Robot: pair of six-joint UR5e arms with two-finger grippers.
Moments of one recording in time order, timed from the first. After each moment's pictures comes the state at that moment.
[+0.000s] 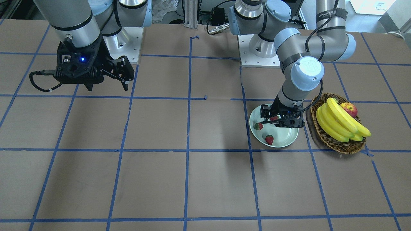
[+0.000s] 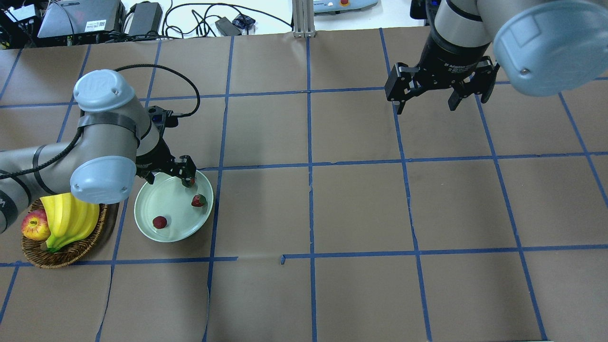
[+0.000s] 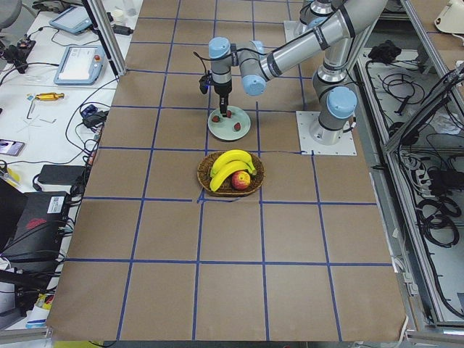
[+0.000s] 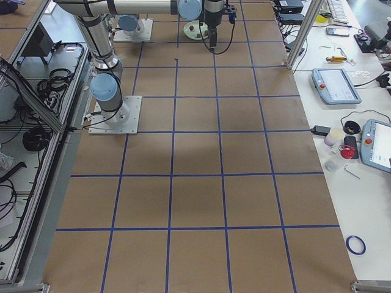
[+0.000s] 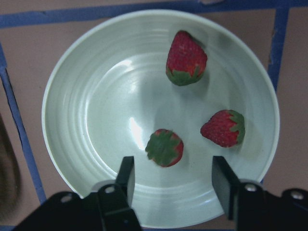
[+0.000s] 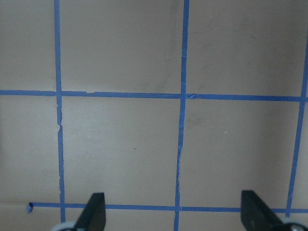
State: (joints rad) left arm -1.47 -1.70 -2.00 -1.03 1.65 0.16; right arm 1.63 -1.54 1.57 -1.62 -1.56 0.03
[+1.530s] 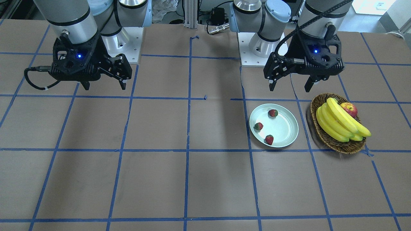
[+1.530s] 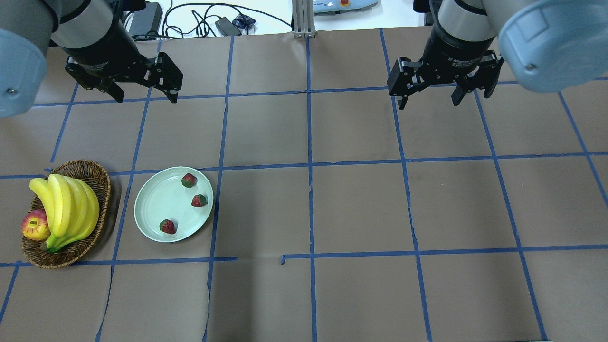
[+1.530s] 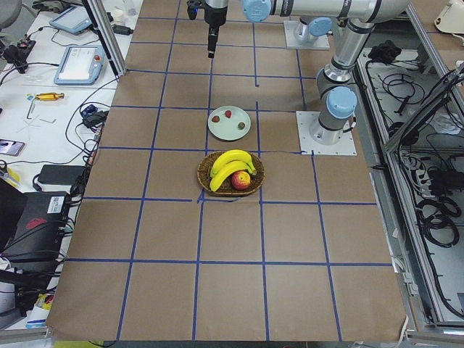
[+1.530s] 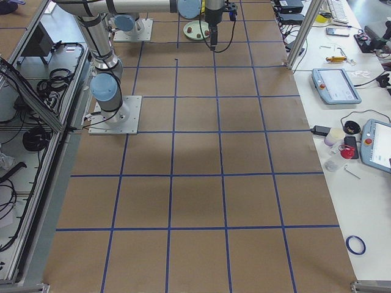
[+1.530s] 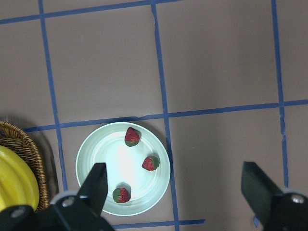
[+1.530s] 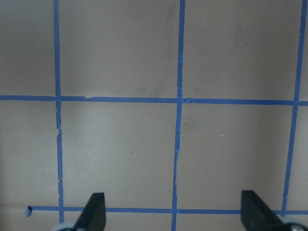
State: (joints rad) left arm -1.55 -1.56 -1.57 -1.46 1.60 0.05; right arm 1.63 -1.54 1.56 -1.62 -1.58 0.03
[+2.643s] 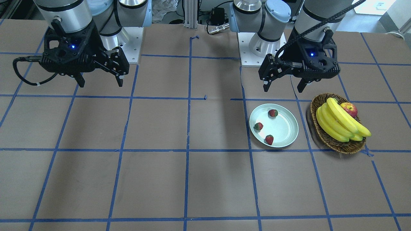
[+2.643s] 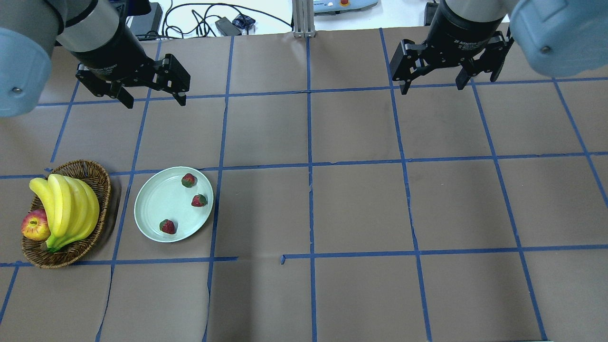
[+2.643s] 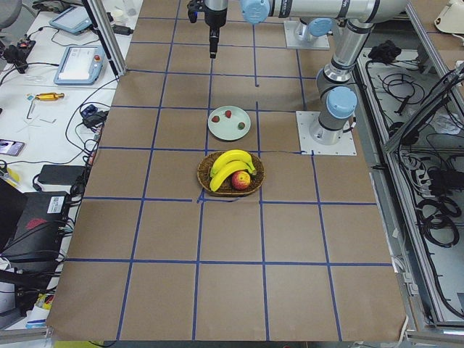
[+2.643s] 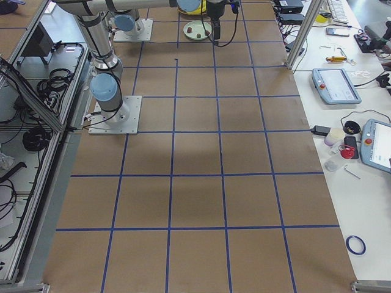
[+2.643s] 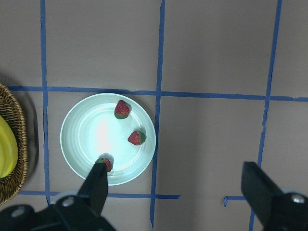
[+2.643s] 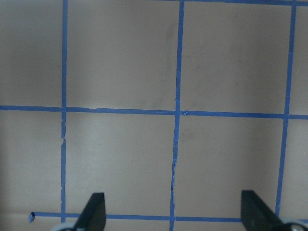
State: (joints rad) left arm -1.55 -1.57 -1.57 -1.47 1.56 0.02; right arm 1.63 -1.54 1.51 -1.61 -1.58 0.02
